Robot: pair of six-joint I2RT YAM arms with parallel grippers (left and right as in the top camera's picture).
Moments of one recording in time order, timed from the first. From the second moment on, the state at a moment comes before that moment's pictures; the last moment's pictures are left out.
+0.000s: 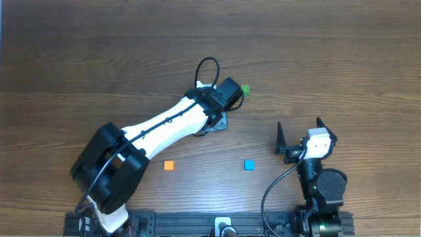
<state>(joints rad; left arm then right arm) -0.78 1.90 1.29 -0.79 -0.16 -0.86 0.06 0.01 0.01 -0.07 -0.04 -0.05</state>
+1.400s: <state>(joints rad) -0.78 1.30 1.18 -1.08 -0.18 -0.83 0.06 0.01 0.01 -0.07 -0.04 -0.05</state>
